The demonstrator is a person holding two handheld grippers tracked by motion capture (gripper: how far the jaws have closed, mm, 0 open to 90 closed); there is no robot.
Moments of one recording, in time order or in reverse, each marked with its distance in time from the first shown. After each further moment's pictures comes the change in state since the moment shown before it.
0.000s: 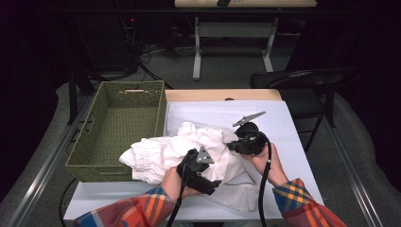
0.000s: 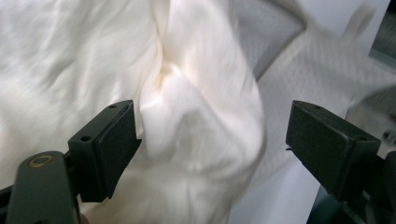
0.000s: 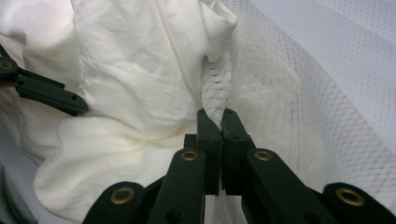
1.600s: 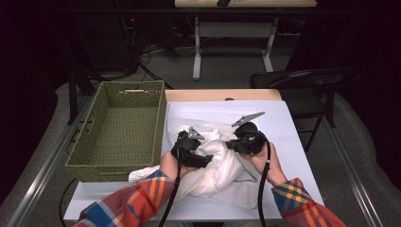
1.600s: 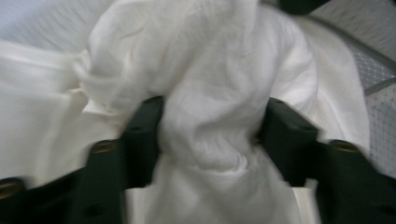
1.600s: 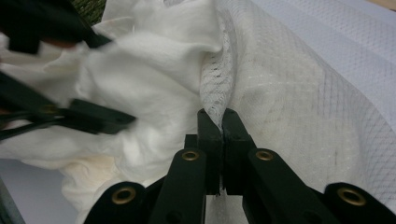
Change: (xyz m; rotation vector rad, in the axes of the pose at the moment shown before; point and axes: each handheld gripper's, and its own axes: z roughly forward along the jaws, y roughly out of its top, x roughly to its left) left arm 0.055 0.015 0.020 -0.037 0.028 -0.233; right arm 0.002 0.001 0.000 -0.040 -0.004 -0.039
